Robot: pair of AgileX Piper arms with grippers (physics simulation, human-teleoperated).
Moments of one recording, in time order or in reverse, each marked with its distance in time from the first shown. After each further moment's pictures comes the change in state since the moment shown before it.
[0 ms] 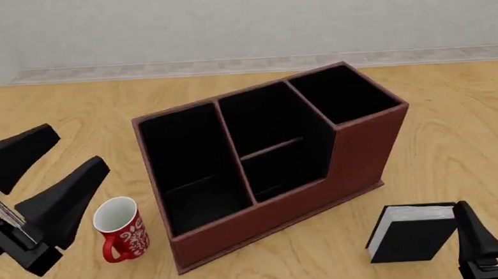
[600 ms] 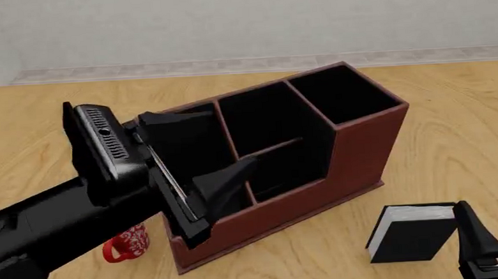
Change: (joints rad) left arm -0.335 0.521 -0.224 -0.134 0.032; right arm 0.000 -0.001 -0.001 0.002 0.000
